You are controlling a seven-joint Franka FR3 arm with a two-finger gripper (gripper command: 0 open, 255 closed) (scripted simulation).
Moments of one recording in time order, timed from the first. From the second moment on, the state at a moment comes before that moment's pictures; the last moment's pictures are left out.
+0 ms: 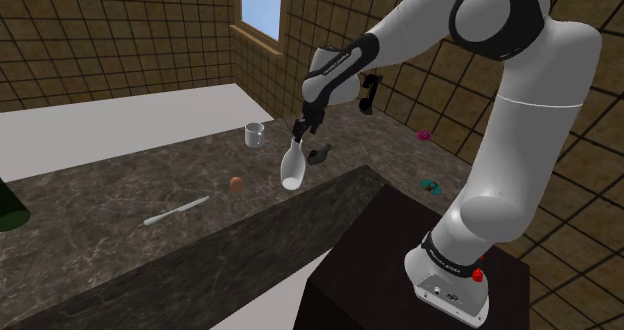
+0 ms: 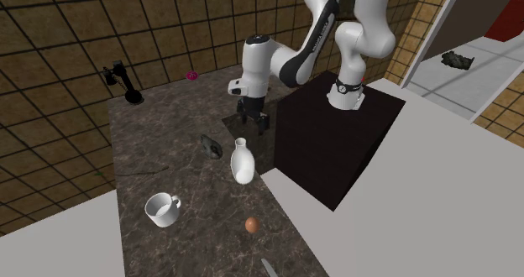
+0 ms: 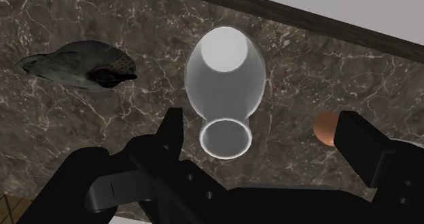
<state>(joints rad) -0.09 0.26 -0.11 -2.22 0.09 2.59 -0.26</state>
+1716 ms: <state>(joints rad) -0.12 0.50 -0.09 -2.08 0.12 2.69 -0.30</state>
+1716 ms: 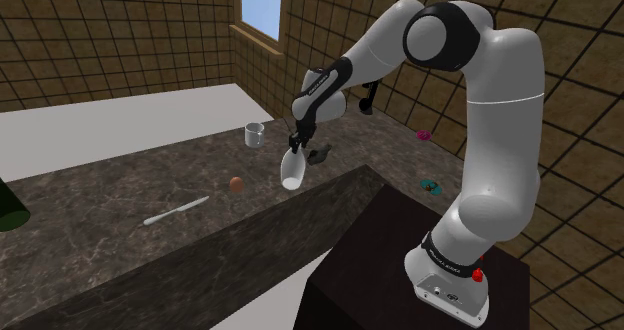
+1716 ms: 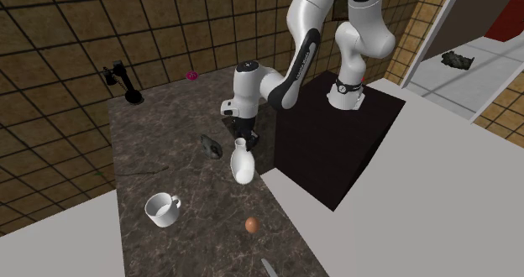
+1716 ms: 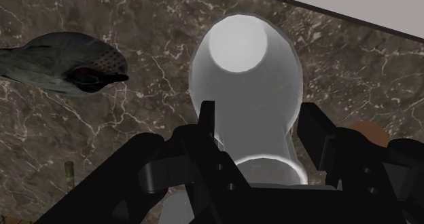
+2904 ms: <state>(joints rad) -0.10 0.34 -0.12 -2.09 0.09 2.54 -0.27</state>
